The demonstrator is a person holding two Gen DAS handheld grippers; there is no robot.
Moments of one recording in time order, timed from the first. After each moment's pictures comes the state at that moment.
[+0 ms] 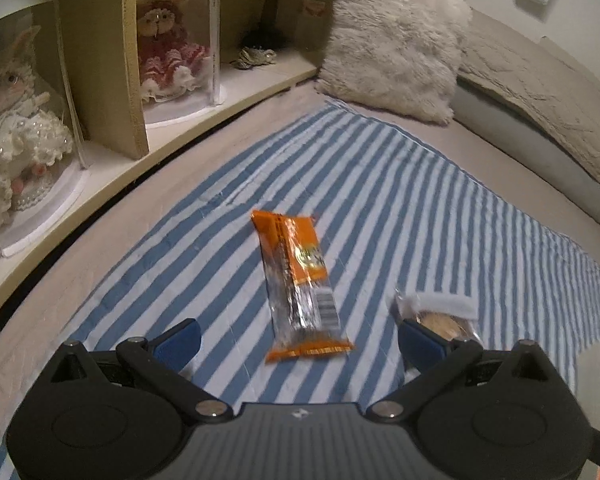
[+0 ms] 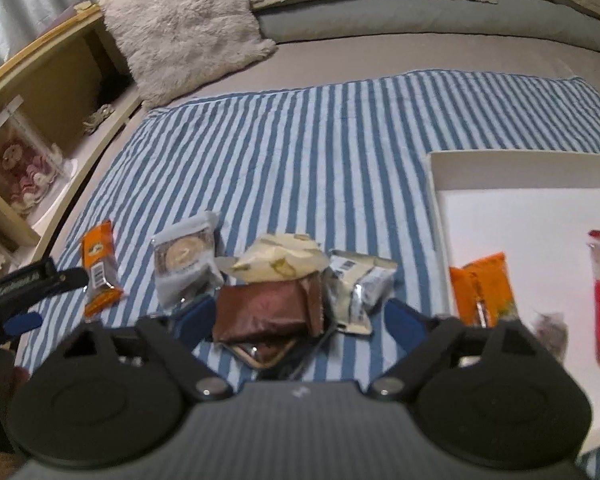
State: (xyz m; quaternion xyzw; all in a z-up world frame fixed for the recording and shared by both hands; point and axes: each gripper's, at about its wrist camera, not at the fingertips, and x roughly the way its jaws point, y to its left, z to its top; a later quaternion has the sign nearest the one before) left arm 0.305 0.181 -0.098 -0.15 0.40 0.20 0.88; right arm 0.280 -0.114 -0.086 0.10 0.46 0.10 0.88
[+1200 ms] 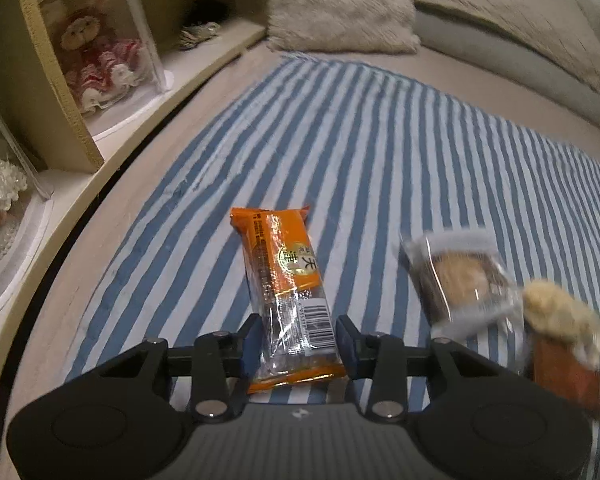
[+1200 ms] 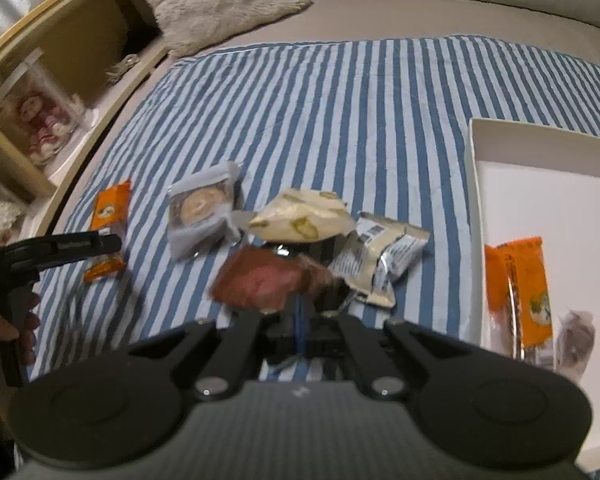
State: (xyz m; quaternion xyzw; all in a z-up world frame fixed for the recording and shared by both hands) left arm 0.325 0.170 -0.118 -0.04 0.48 0.14 0.86; right arm 0.283 -0.112 -0.097 0.07 0.51 0.16 0.84
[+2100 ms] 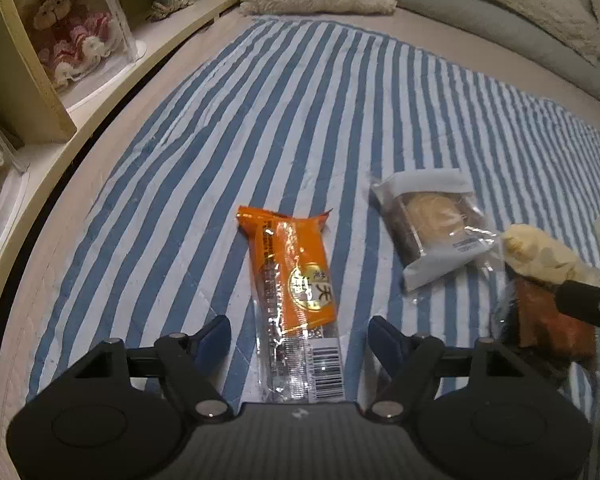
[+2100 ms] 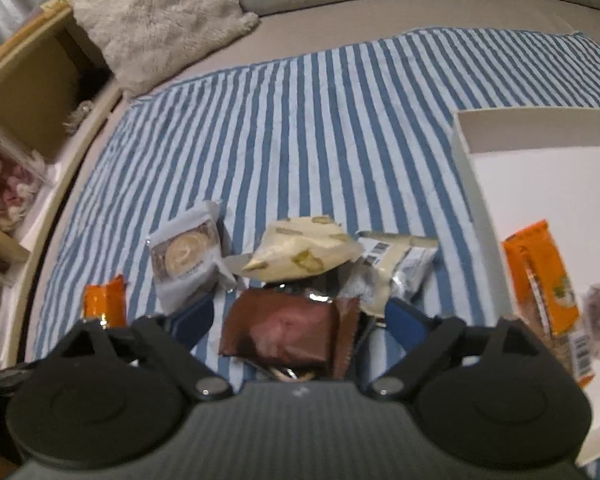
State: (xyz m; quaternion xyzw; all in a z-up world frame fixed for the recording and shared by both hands) left arm 0.321 0.154 -0.135 -0.05 0.52 0.12 0.84; right arm 0.312 -0.084 -0.113 0.14 0.50 0.07 0.85
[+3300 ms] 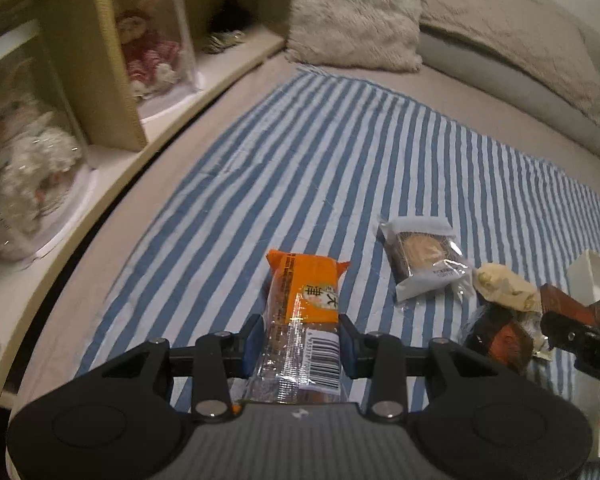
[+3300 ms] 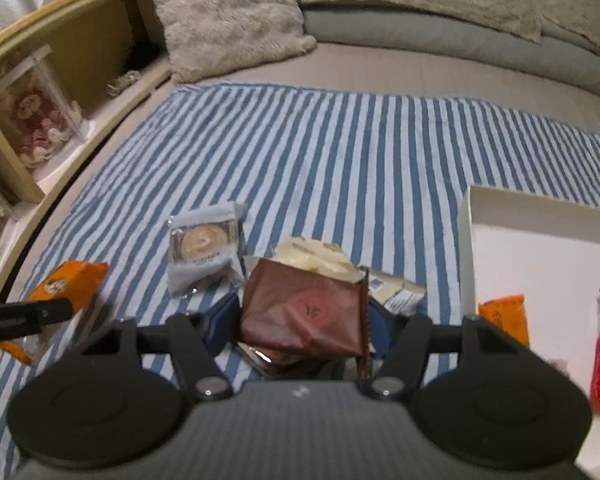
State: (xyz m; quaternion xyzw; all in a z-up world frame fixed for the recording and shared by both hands) left arm 0.260 0.153 -0.069 -0.09 0.46 0.16 0.87; right arm 0.277 -0.077 -0.078 0.02 0.44 0.13 0.89
